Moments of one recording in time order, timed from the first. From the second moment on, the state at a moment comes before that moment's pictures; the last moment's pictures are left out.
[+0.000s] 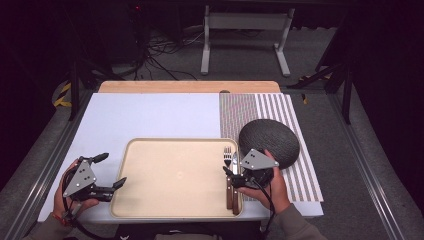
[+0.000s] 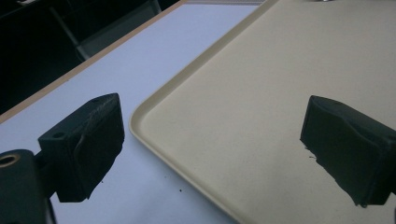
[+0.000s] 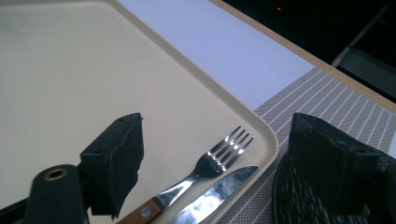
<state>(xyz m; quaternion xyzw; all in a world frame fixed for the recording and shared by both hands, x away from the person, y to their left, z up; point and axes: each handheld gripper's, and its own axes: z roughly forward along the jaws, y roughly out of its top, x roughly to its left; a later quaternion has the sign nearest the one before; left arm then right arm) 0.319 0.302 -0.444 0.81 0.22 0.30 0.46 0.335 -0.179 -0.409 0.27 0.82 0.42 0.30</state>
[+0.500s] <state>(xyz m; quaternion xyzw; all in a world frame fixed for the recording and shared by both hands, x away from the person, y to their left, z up) 0.320 0.302 -0.445 0.81 0.22 0.30 0.46 0.330 -0.204 -0.404 0.29 0.80 0.41 0.33</state>
